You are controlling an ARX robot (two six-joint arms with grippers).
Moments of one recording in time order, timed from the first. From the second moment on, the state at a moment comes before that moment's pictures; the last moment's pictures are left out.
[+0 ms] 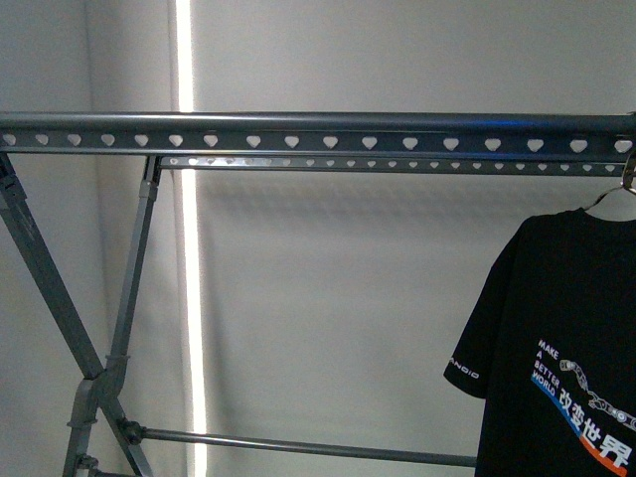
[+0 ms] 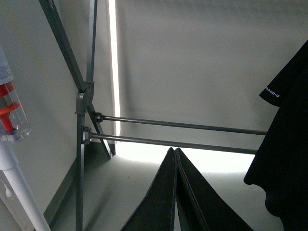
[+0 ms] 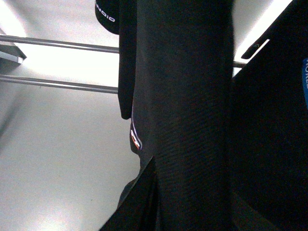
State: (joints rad) left arm 0.00 0.38 0.02 0.38 0.00 -0.01; right arm -0.30 1.93 1.64 -0.39 -0.19 -0.25
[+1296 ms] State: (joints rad) left arm 0.00 0.00 0.02 0.00 0.00 -0.01; right arm 0.00 0.00 0.01 0.00 0.00 0.00
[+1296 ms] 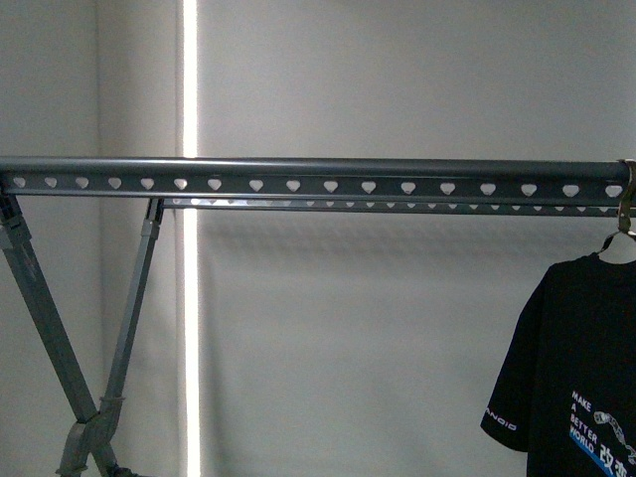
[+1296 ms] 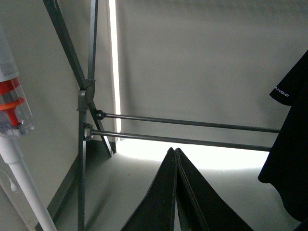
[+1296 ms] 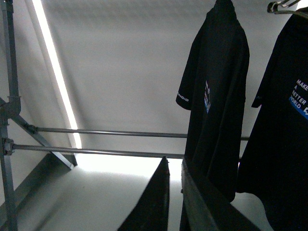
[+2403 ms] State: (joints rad) left arm 0.00 0.00 0.02 0.00 0.00 -0.01; right arm 0.00 0.00 0.01 0.00 0.00 0.00
